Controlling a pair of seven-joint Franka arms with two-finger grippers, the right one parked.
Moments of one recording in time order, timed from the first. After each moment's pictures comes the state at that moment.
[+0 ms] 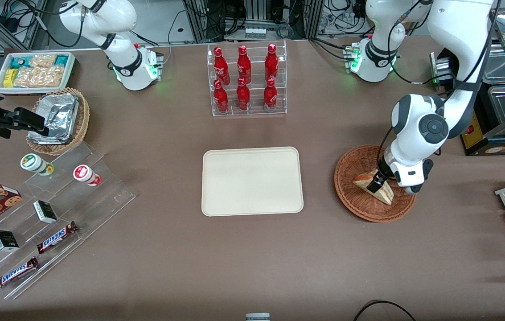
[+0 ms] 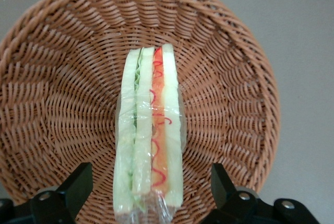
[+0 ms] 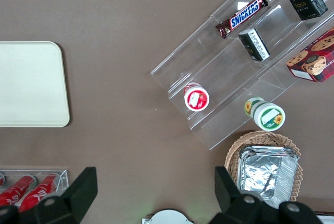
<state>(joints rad) -0.02 0.25 -0.17 -2.22 0.01 2.50 -1.12</state>
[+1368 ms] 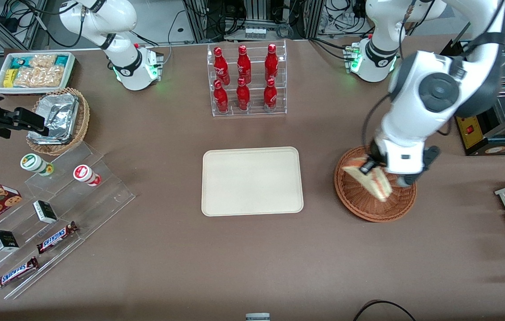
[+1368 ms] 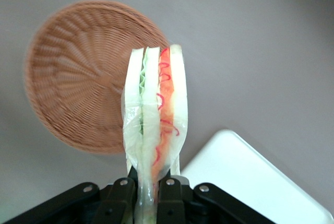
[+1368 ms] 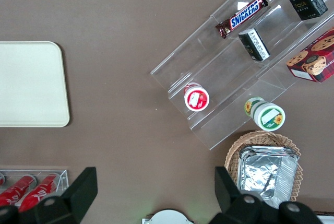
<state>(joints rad) -0.11 0.18 -0.32 -1.74 0.04 1.93 -1.12</state>
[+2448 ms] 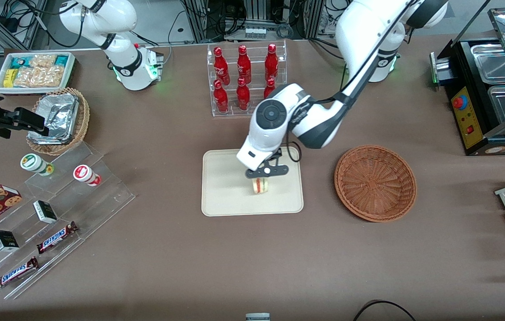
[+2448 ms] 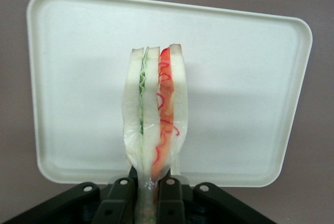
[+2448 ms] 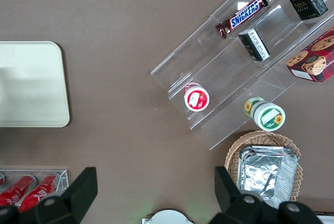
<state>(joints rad) -0.52 0.62 -0.33 -1.52 0.09 2.14 -0.93</state>
